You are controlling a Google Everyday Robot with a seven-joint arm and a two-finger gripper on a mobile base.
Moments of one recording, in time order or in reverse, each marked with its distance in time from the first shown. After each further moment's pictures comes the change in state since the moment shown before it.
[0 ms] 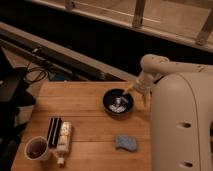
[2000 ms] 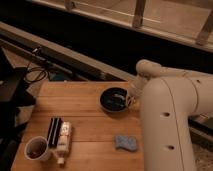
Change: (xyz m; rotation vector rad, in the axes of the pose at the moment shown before) arm 0.017 0.015 0.041 0.049 0.175 -0.017
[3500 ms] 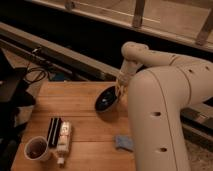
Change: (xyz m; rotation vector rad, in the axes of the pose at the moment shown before) arm 0.041 0.070 -0.059 0.076 -0.014 -0.120
